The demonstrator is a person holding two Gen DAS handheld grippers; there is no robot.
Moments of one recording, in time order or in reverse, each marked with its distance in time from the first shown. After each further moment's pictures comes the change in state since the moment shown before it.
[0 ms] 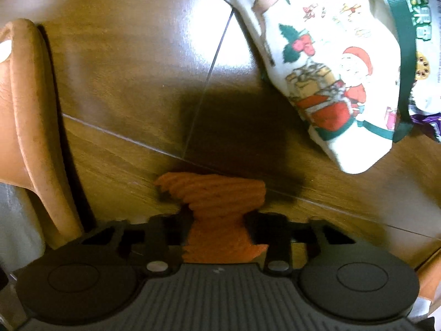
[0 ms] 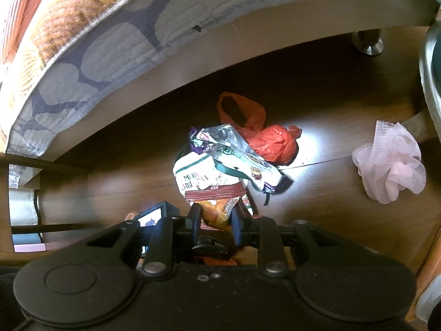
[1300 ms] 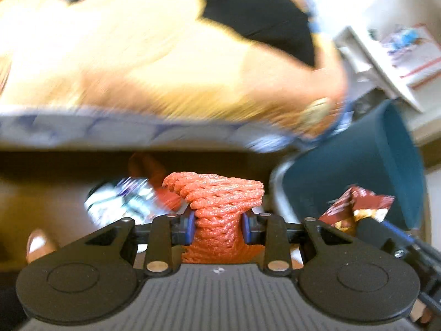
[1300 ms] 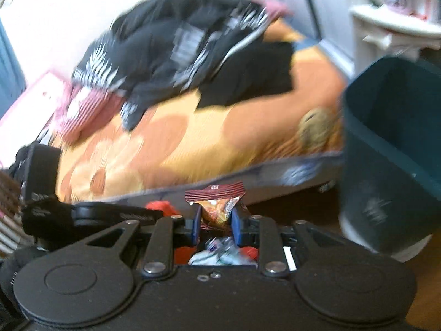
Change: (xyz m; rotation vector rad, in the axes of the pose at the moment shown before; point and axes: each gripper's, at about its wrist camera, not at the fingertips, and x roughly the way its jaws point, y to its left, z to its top) left arm -0.429 -0.116 -0.194 0.480 -0.706 -0.372; right arm -0.283 0.004 -0.043 -0.096 -0.569 -0.022
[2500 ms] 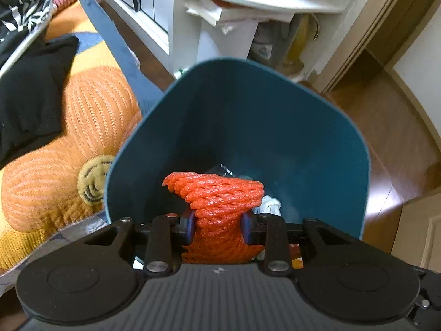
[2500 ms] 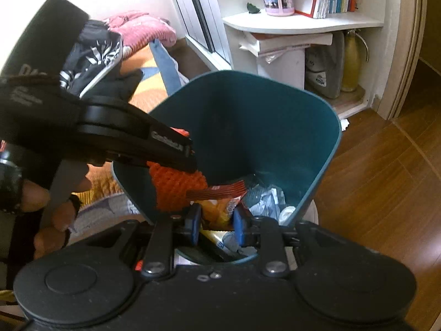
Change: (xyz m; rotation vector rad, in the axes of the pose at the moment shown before) left arm 0.117 -0.301 0.042 0.538 0.078 -0.015; right arm -0.027 -0.169 0.016 0.098 -0.004 -0.328
